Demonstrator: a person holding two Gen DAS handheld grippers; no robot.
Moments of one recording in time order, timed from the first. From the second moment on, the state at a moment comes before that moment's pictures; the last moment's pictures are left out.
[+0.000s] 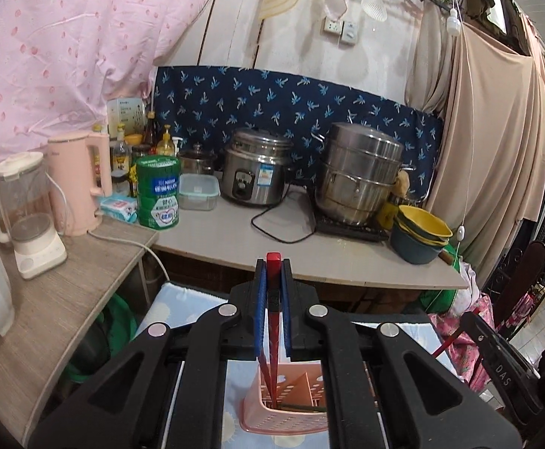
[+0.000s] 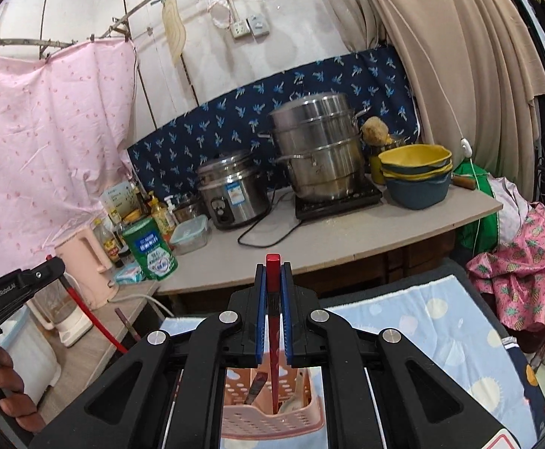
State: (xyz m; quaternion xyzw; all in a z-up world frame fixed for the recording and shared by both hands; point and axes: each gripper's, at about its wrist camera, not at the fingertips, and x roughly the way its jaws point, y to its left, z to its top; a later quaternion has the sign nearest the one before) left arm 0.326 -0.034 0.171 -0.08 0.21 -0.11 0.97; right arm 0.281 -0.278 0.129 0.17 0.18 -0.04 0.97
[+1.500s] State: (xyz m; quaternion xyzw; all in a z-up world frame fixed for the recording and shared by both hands) left arm 0.128 0.000 -0.004 -0.06 0.44 -0.14 0.88; right arm 0.048 -0.210 -0.021 0.16 0.39 0.00 0.91
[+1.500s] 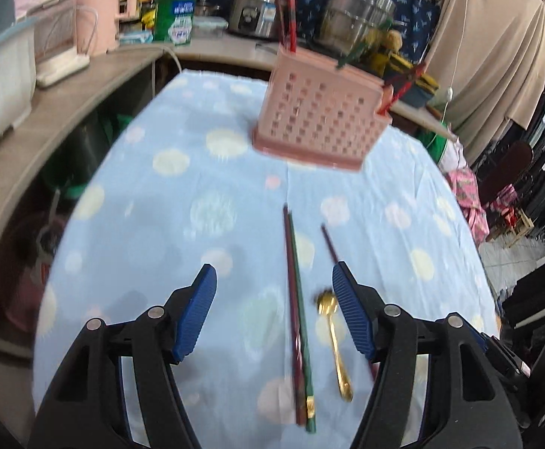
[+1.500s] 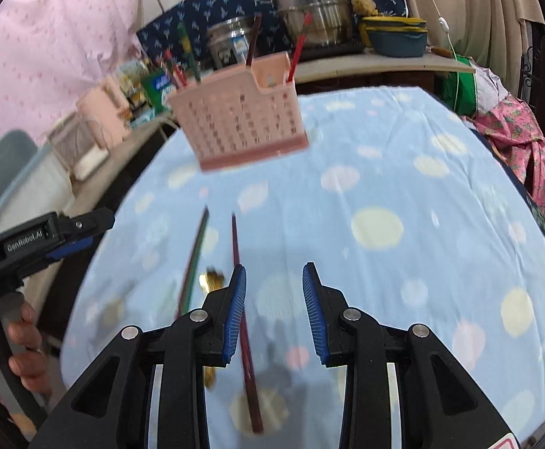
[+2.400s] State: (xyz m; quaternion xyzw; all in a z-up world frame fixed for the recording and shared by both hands) left arm 0.055 -0.013 -0.067 0.00 0.49 -0.15 0.86; right arm 0.002 -0.166 -0.079 0.10 0.45 0.02 0.88
